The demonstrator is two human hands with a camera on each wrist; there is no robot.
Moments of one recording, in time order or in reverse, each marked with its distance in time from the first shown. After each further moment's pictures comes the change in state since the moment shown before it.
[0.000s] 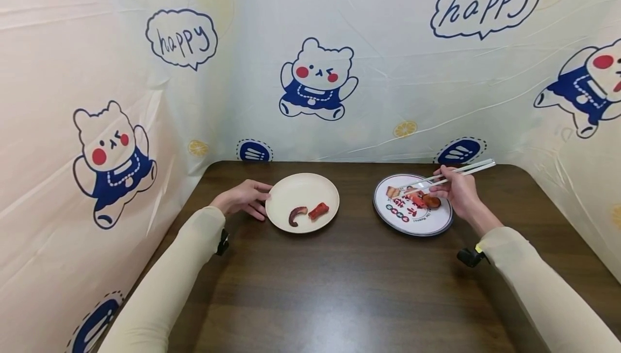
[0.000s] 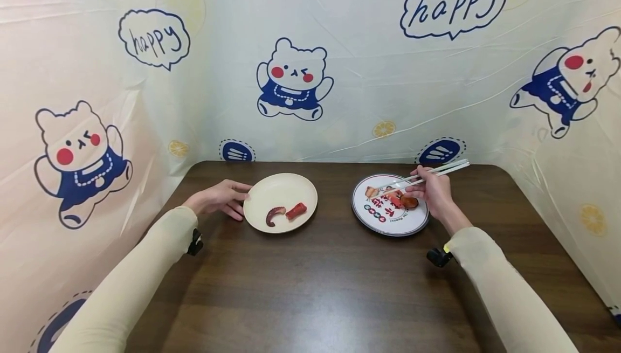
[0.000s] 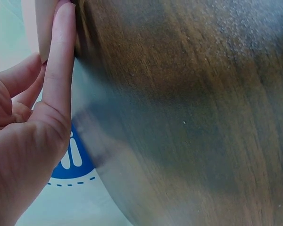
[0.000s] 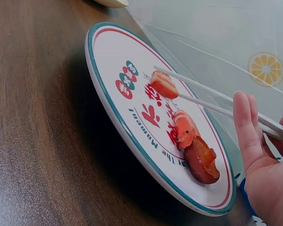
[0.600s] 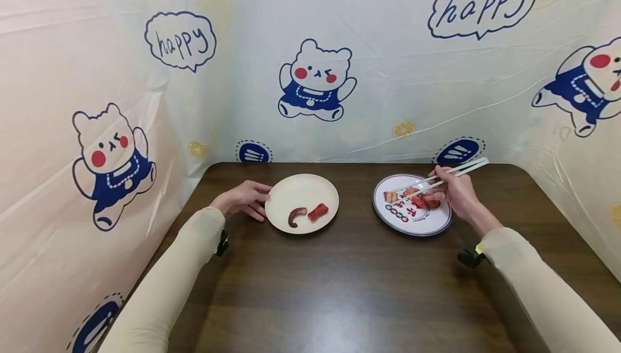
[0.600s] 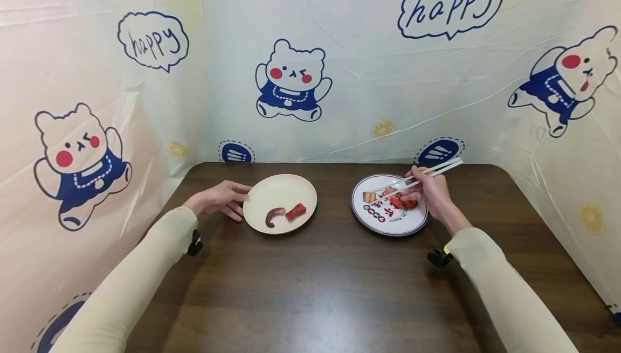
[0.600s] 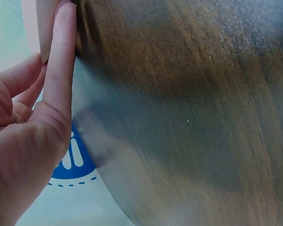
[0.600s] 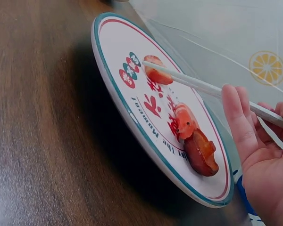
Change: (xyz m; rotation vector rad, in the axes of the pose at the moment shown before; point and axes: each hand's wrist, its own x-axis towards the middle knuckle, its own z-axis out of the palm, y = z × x) left_hand 0.001 0.002 0.001 0.009 0.013 -0.006; right_hand 0.000 0.004 0.000 -0.046 -0.102 -0.039
